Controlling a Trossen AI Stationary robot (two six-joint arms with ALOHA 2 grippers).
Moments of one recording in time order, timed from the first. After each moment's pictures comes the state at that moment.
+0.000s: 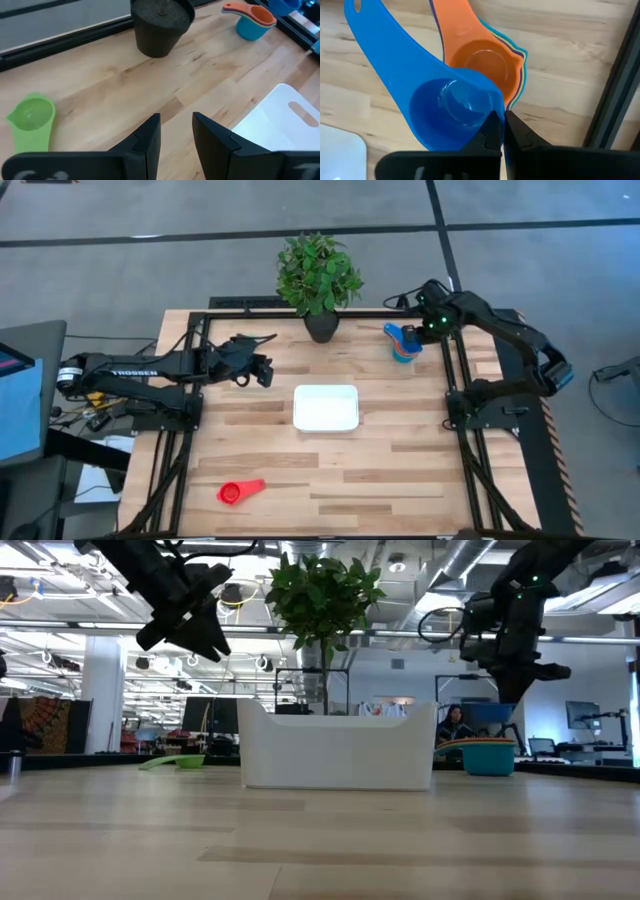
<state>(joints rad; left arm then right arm) 0.13 1.00 0.73 -0.33 -0.48 -0.64 -0.96 1.29 0.97 -1.01 -0.11 0.46</state>
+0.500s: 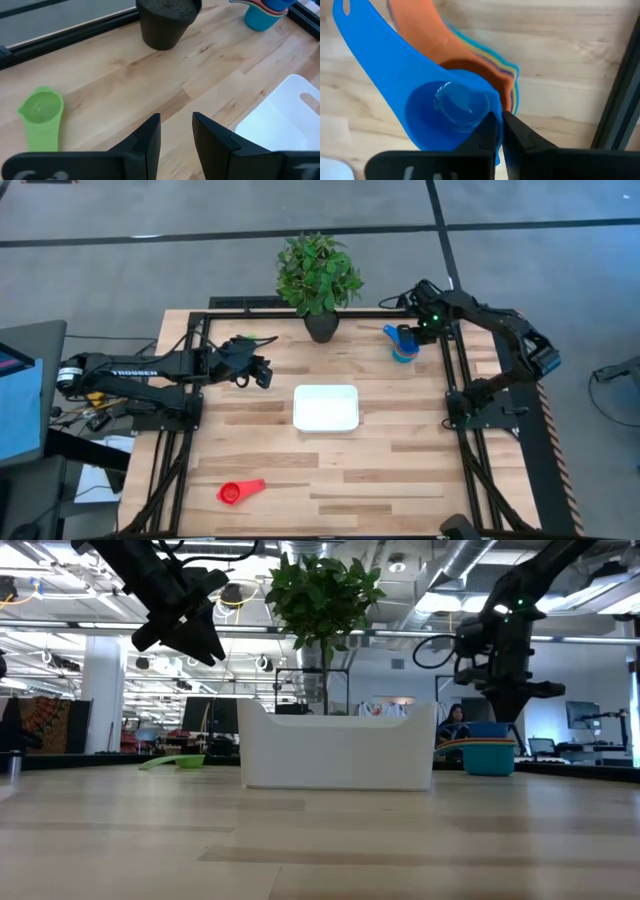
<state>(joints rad) 0.13 1.00 0.73 -0.38 -0.48 -0.64 -1.00 1.43 0.97 -0.95 -0.10 0.50</state>
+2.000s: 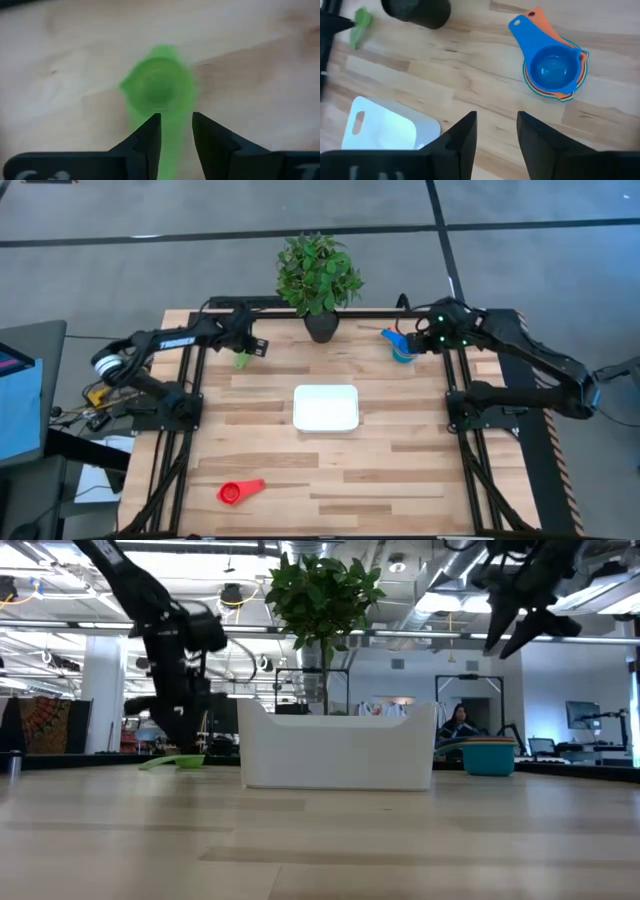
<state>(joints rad) 0.77 1.42 0.73 -0.36 -0.20 -0.47 -0.61 0.93 0.97 -0.98 -0.02 0.76</state>
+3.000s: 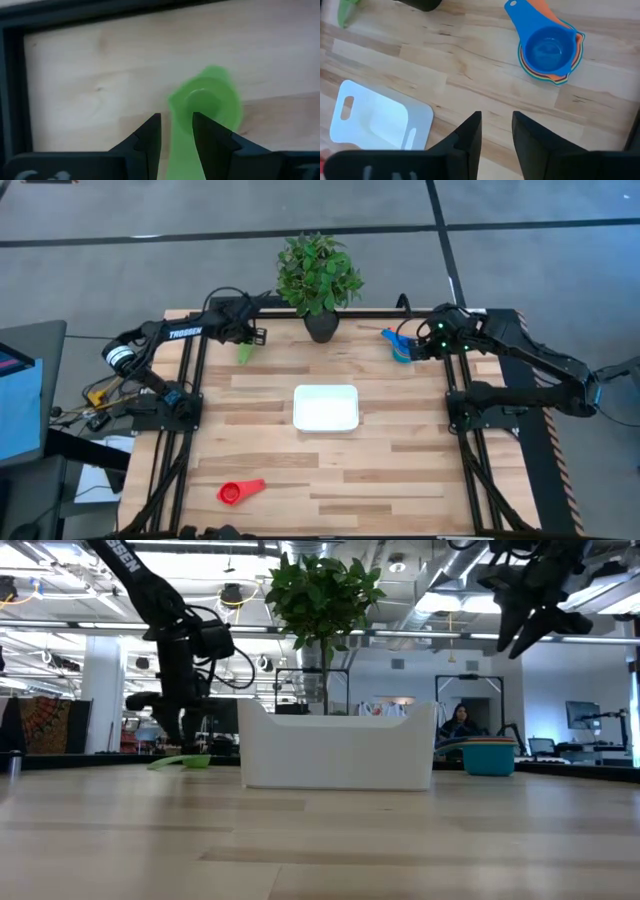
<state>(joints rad) 0.82 1.52 0.84 -0.43 -0.33 -0.54 -0.55 0.91 0.97 -1.06 0.00 0.79</state>
